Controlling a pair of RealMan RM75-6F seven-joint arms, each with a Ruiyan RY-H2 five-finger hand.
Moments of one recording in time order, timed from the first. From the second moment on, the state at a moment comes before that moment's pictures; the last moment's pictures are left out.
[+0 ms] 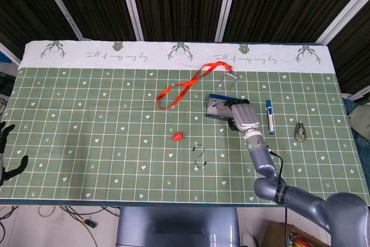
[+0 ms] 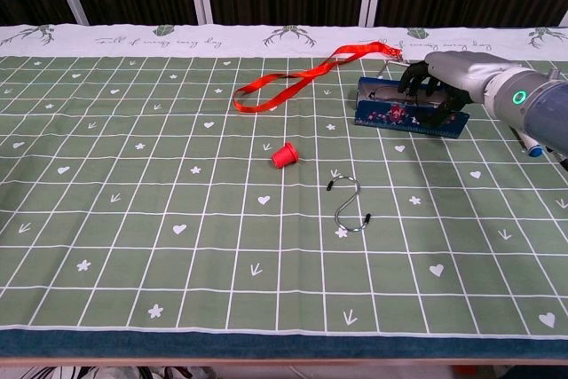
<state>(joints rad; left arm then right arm) -0.09 -1.08 -0.13 -1.77 1.24 1.42 0.01 0.80 -1.72 0.28 -1.07 -0.93 0.86 -0.35</state>
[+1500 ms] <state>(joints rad) -0.09 -1.08 -0.13 -1.77 1.24 1.41 0.02 0.80 -1.73 0.28 -1.11 -0.92 0.89 -0.37</state>
